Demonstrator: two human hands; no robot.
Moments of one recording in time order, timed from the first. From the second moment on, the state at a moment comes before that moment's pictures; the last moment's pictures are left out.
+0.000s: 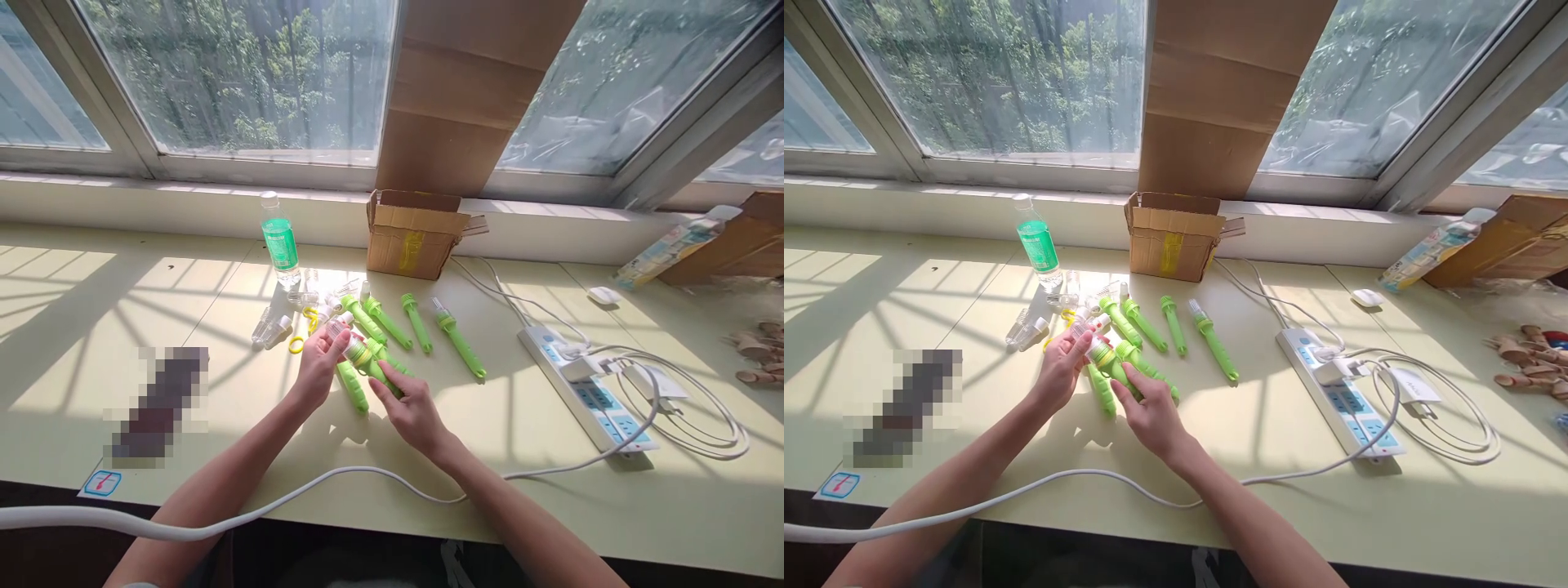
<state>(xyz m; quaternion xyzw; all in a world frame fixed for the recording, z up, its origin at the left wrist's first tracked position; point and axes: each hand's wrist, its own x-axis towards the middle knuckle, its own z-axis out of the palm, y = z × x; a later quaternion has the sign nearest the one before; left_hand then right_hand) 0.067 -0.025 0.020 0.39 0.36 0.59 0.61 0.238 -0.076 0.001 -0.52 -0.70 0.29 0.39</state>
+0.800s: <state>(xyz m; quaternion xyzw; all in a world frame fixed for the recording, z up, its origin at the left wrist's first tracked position) 0.066 -0.027 0.016 0.53 0.40 0.57 0.48 0.247 -0.068 -0.002 -0.50 -0.71 0.17 0.47</state>
